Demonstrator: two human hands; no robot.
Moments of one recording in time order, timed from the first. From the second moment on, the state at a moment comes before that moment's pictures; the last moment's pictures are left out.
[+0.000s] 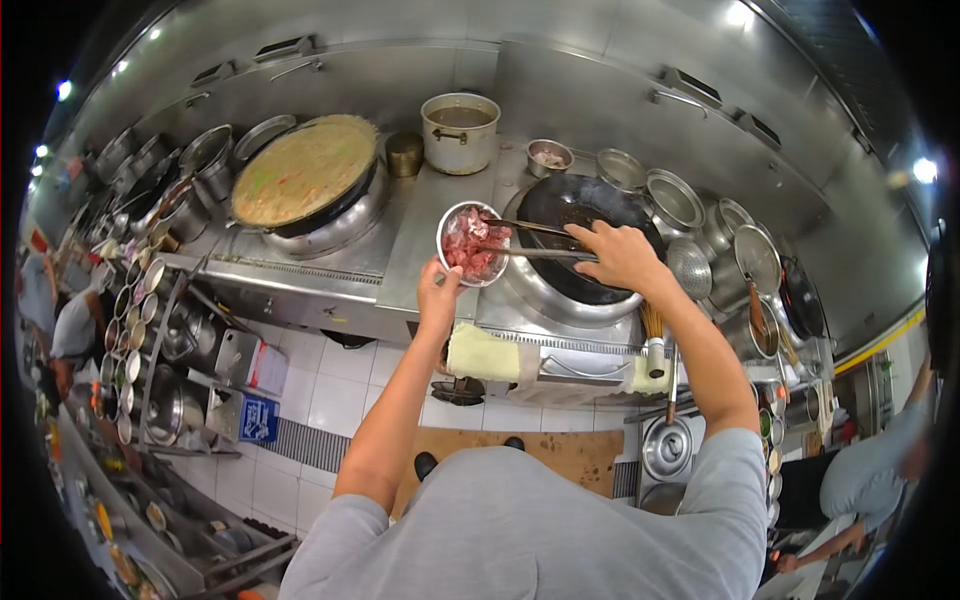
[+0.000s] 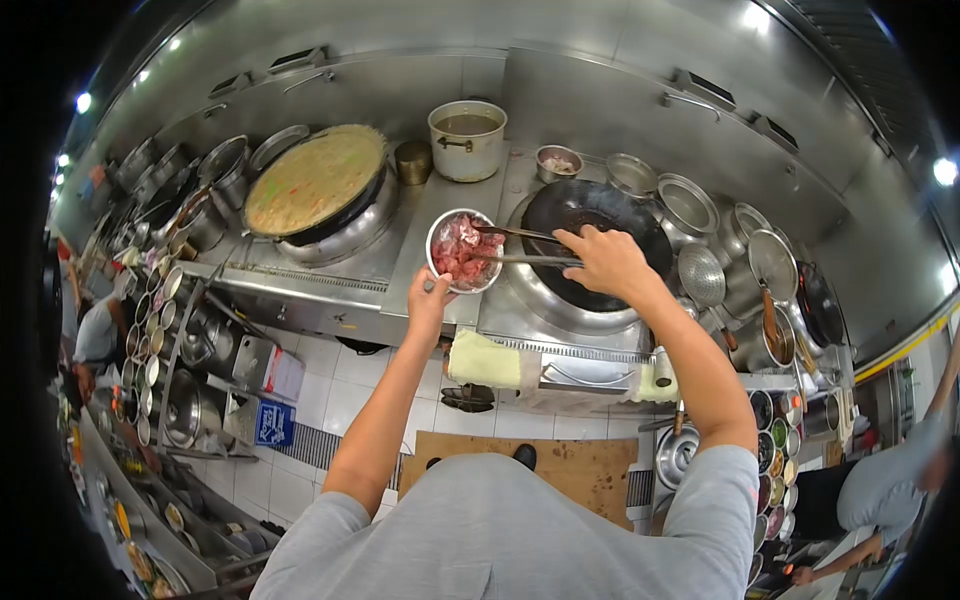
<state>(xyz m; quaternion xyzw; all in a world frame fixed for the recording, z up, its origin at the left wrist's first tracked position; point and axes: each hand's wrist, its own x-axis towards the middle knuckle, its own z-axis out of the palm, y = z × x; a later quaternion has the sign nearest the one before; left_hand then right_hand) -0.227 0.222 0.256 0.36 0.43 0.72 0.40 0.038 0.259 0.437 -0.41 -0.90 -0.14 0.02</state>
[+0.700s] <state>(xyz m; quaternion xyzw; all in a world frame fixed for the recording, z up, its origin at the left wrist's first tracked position) -0.214 0.214 0.196 0.22 0.40 0.65 0.61 0.198 0.369 0.366 -0.67 -0.71 -0.10 -0.19</state>
